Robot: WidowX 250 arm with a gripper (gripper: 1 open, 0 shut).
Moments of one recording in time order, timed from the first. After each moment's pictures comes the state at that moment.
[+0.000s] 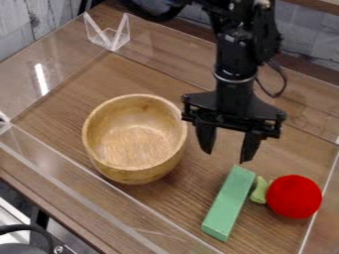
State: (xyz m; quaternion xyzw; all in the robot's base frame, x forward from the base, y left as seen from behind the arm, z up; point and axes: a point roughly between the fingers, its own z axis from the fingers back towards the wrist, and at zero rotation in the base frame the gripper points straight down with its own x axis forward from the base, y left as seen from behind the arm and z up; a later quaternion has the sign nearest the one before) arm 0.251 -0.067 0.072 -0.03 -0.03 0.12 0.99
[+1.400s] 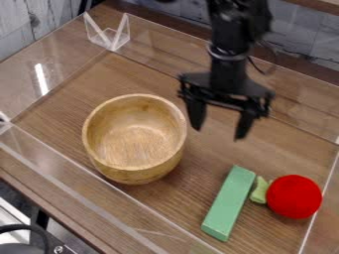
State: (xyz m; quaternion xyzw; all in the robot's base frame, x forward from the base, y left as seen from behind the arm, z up) arm 0.276 -0.034 0.082 -0.02 -0.03 0.13 0.99
